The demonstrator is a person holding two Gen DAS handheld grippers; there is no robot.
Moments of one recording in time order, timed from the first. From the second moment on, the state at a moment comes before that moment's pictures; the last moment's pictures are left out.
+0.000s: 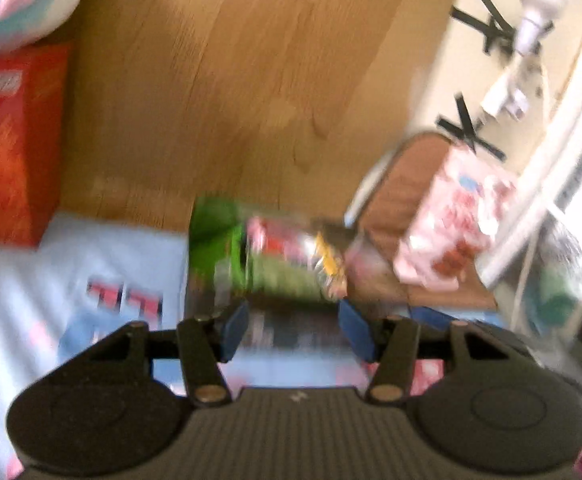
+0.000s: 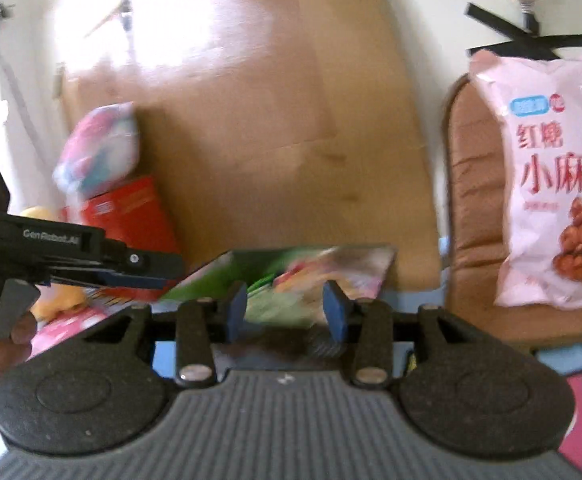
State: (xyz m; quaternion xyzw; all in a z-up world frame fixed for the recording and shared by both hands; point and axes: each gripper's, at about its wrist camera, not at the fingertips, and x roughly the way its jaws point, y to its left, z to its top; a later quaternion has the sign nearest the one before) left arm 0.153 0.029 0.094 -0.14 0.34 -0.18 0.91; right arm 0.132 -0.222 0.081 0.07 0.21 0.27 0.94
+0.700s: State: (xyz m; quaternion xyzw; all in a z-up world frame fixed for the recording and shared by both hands) left arm 0.006 0.108 0.017 -0.20 0.41 -0.14 0.88; right arm 0.058 -0.104 0.025 0.02 0.41 0.40 0.82
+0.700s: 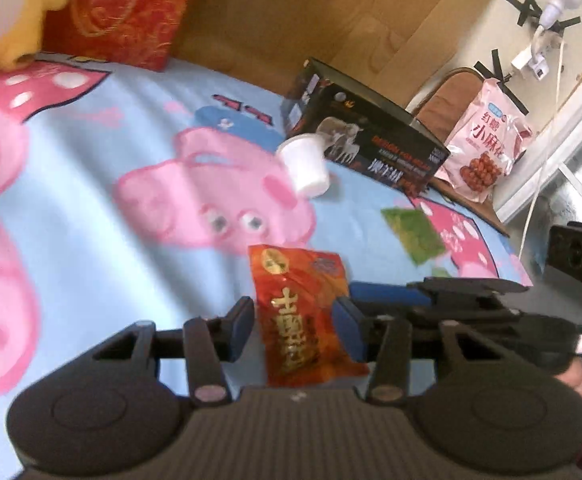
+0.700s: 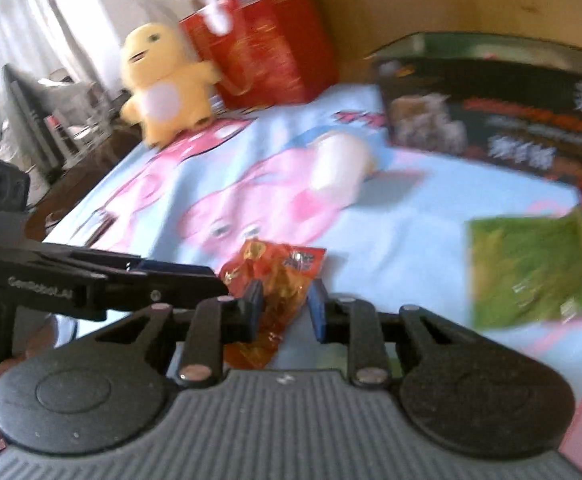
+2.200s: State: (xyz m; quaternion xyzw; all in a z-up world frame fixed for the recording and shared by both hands) left arm -0.009 0.105 0.019 -0.38 0.37 -0.28 0.80; right arm -0.016 -0.194 0.001 0.31 0.38 0.42 0.76
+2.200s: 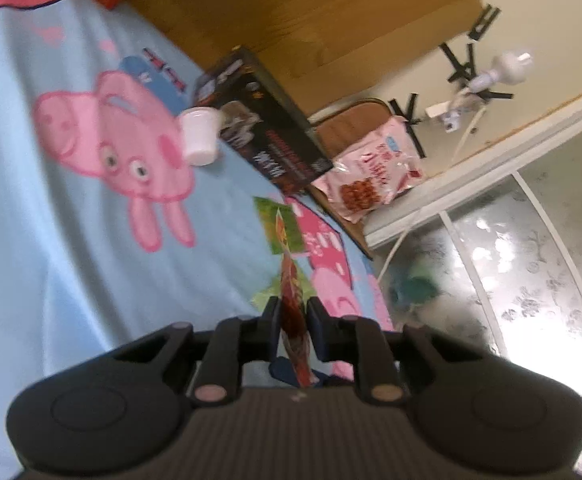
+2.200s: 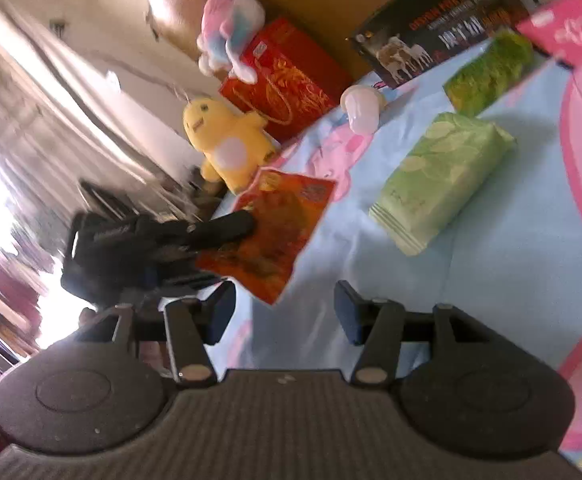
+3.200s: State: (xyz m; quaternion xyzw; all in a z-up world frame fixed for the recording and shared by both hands) left arm 0.229 -0.011 0.102 -0.03 0.31 -0.13 0.94; right arm 0.183 -0.199 0.083 0.16 0.26 0.33 0.89
